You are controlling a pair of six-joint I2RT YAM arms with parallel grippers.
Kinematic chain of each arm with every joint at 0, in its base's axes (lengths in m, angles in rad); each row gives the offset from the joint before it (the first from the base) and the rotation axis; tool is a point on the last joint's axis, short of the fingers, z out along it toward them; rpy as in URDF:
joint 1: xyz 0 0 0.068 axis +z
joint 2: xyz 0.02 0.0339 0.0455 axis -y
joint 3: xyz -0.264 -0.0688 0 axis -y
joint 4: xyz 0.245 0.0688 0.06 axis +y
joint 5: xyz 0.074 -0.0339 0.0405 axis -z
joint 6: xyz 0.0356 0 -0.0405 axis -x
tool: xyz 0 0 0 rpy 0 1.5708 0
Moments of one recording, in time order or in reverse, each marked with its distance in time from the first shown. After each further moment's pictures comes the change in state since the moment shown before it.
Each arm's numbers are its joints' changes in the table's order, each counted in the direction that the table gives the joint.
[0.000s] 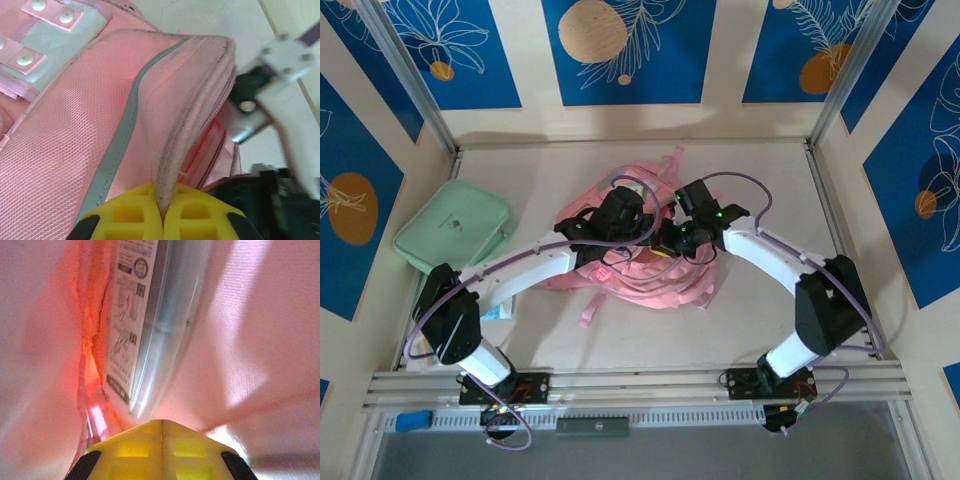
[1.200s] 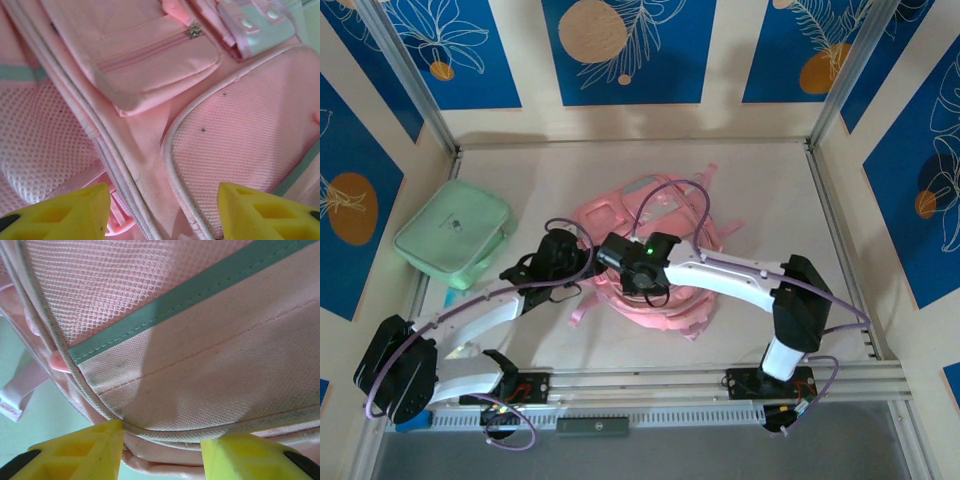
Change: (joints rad) left arm 0.226 0.393 -0.639 -0.240 0.134 0.184; right arm 0.541 -0.178 0.263 0.439 0.666 -0.249
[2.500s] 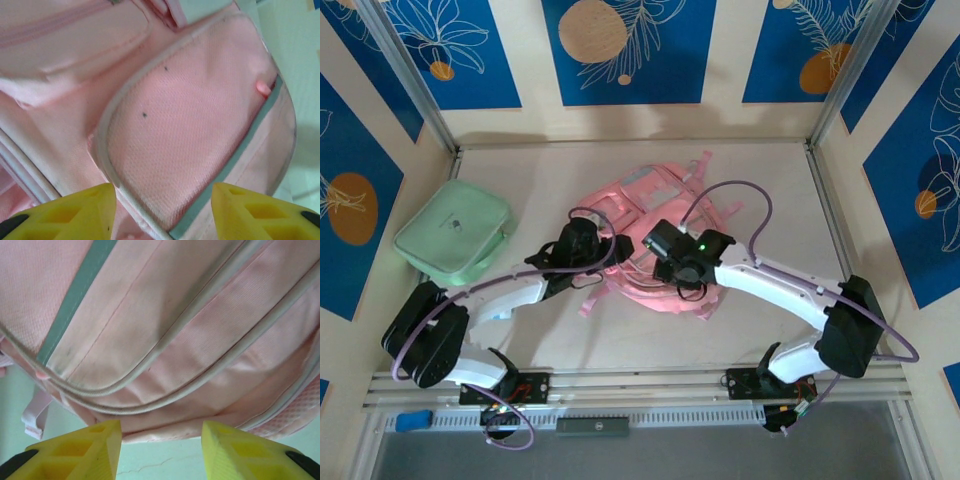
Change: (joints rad) left arm -0.047 -0.225 0.117 -0.198 0.079 0.070; right arm -0.161 0.278 -0.249 -0.099 -0.022 -0.081
